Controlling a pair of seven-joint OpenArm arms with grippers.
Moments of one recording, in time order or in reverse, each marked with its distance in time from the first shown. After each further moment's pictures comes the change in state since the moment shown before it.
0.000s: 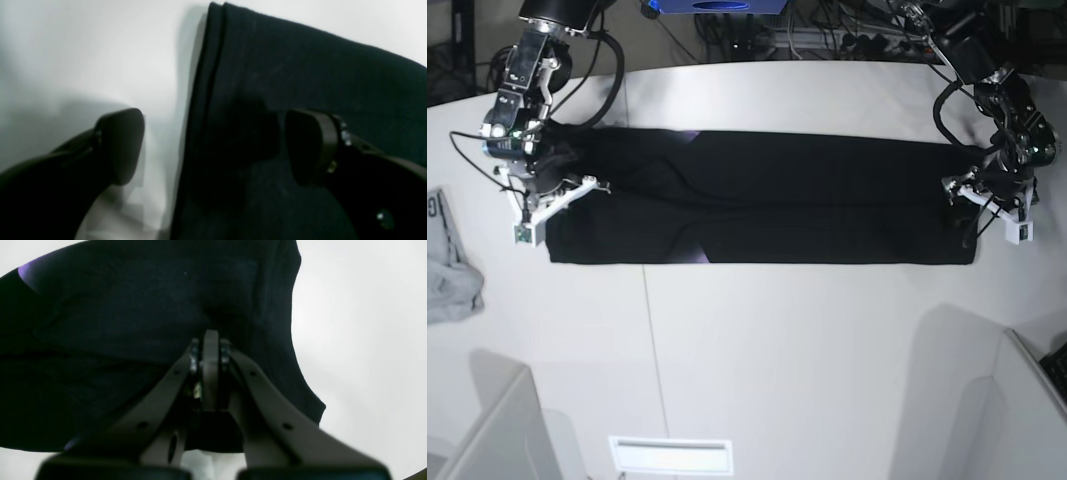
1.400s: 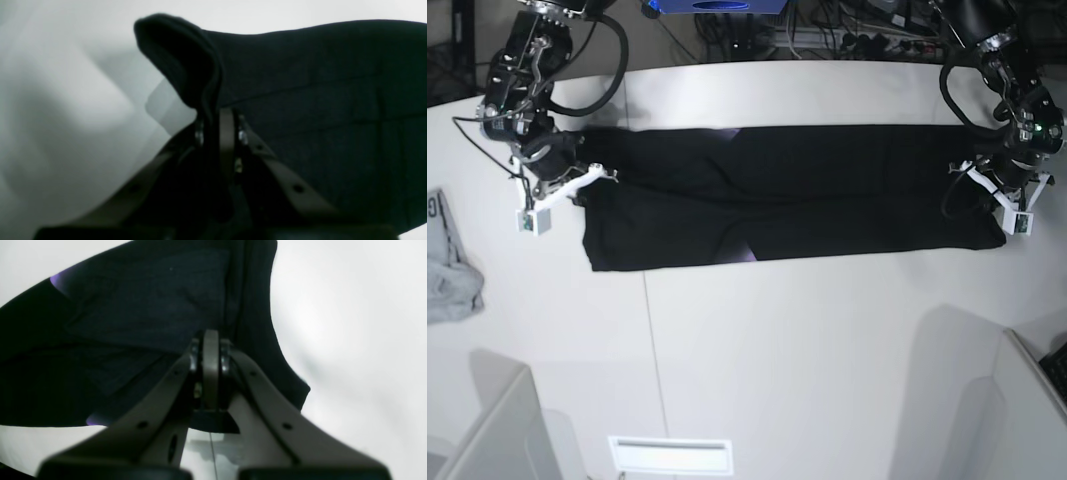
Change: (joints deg) left arm 11.0 -0.6 4.0 21.8 1.3 0.2 3.7; right arm -4.5 0.4 0.1 3.4 13.8 0.0 0.0
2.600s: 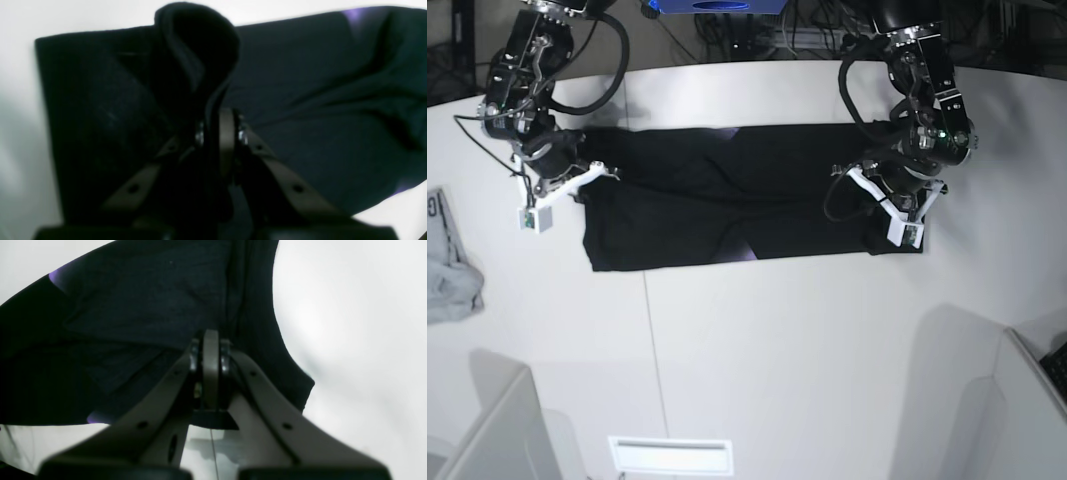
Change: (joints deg) left arm -1.3 15.7 17.7 6.9 -0.2 9.6 7.5; right arm -0.3 -0.2 0.0 -0.1 0.0 0.0 0.0
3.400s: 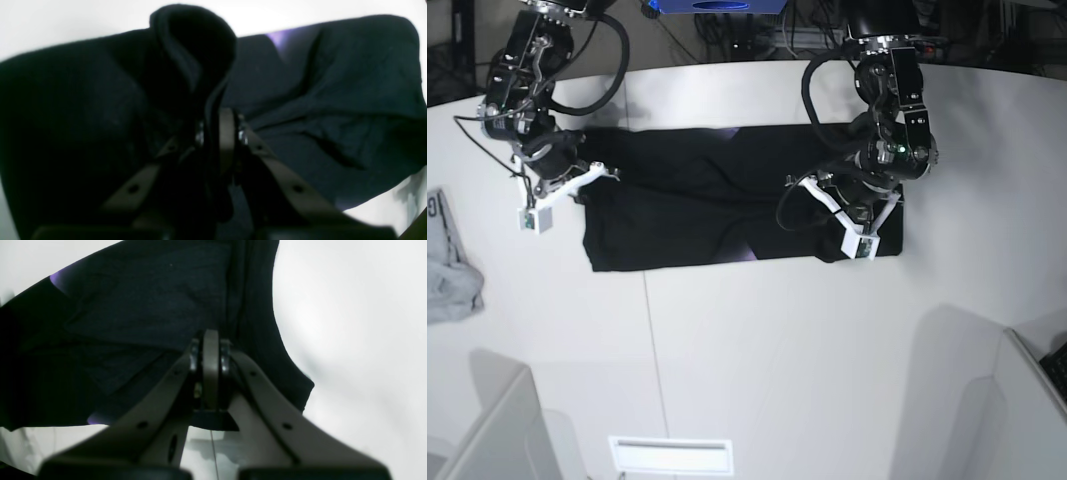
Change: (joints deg) left arm -1.8 2.3 9.4 -3.0 -0.2 5.8 -0.3; right arm 0.1 0.0 0.0 0.0 0.0 0.0 0.0
